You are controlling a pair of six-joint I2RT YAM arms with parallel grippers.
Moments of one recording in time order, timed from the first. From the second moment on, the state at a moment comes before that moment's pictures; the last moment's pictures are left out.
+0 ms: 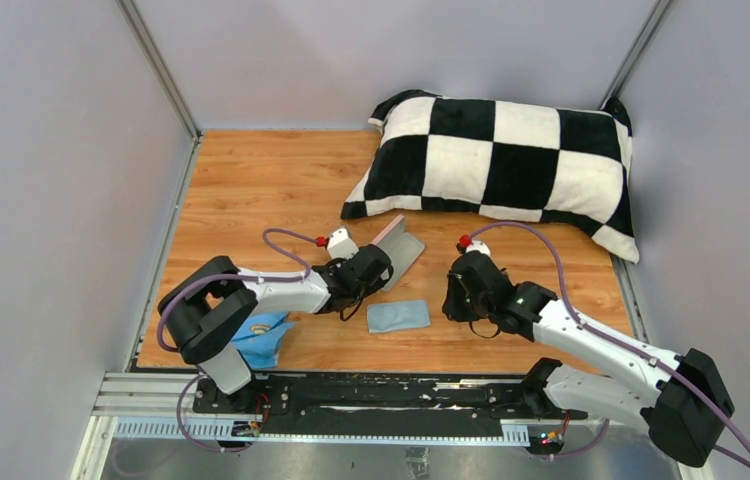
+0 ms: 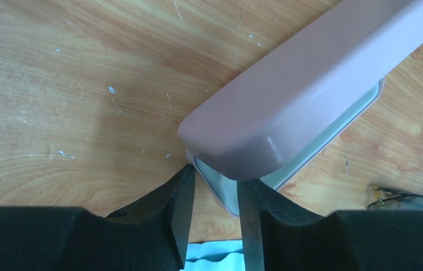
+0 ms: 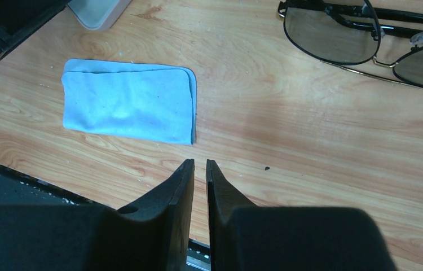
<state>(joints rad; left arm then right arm) -0.91 1.63 0.77 -0.06 -0.49 -1.23 0.79 0.98 0.60 -0.50 0.14 0.63</state>
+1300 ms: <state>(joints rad) -0.81 1.57 0.75 -0.13 -0.43 -0.79 0.79 0.98 0.59 -0.51 0.14 0.65</state>
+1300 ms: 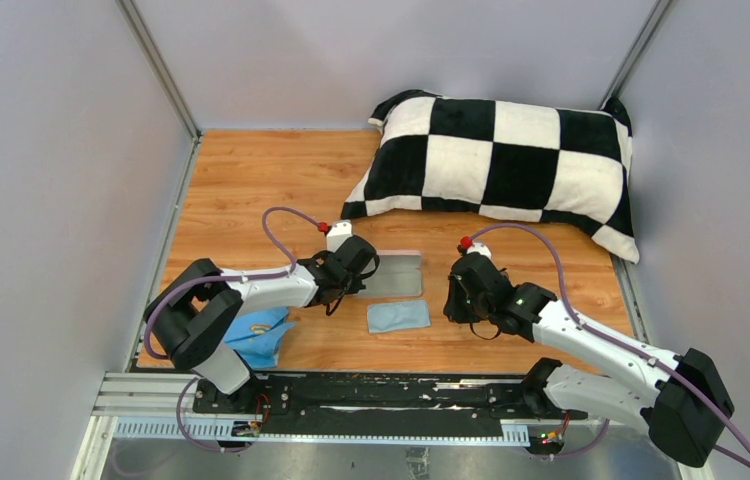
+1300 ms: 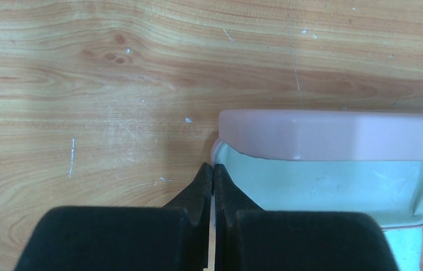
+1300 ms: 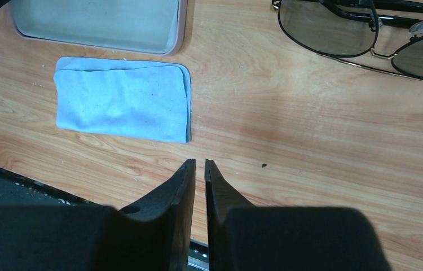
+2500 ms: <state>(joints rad) -0.97 1.19 0.54 -0.21 -0.32 -1.01 0.79 1.29 0.64 -0.37 0.01 0.62</state>
